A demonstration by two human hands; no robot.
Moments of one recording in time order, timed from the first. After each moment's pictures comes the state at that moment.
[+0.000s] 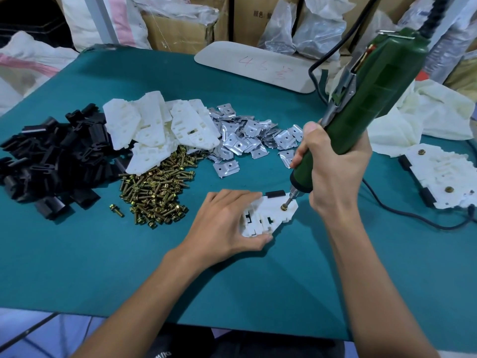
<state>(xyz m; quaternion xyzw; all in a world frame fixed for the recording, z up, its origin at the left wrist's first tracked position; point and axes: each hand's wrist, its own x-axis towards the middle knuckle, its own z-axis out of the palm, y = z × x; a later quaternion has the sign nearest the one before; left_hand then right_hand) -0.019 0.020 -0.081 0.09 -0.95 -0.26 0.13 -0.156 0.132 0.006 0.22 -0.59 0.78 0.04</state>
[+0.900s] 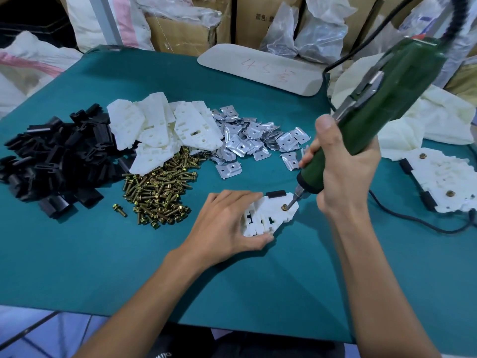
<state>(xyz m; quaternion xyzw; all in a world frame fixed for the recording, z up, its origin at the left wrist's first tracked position) -0.017 0.018 -0.080 0.09 -0.95 -0.27 0.13 -0.157 0.139 0.013 0.19 -0.57 0.80 0.00</state>
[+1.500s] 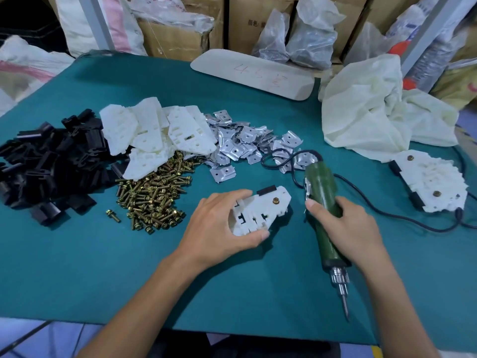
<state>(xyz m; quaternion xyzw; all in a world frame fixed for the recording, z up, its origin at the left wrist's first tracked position) -0.014 0.019 -0.083 0.15 -0.91 -0.36 0.17 -0.161 0.229 -0.042 0.14 -0.94 0.30 -0.10</state>
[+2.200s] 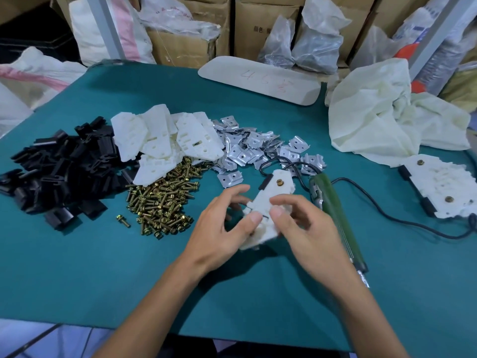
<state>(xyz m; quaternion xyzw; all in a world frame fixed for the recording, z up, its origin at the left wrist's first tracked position) -0.008 0.014 -0.076 0.16 -0.81 -0.54 0.18 -0.103 0.181 -0.039 0.33 -0.75 0.55 -0.14</state>
